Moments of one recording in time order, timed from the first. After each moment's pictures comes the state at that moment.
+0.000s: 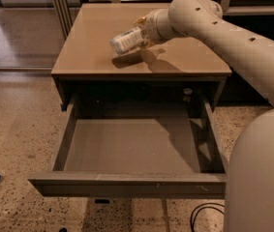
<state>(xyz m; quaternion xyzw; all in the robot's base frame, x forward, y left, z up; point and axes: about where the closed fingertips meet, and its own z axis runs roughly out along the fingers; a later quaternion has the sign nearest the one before) 0.825 -0.037 0.888 -0.76 0.41 -0.24 0.44</state>
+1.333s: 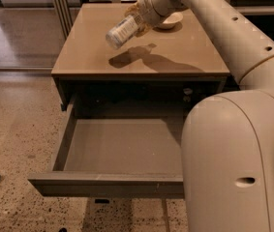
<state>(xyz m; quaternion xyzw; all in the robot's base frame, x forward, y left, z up) 0.843 -0.014 0.917 -0.84 0.31 -0.21 0.40</state>
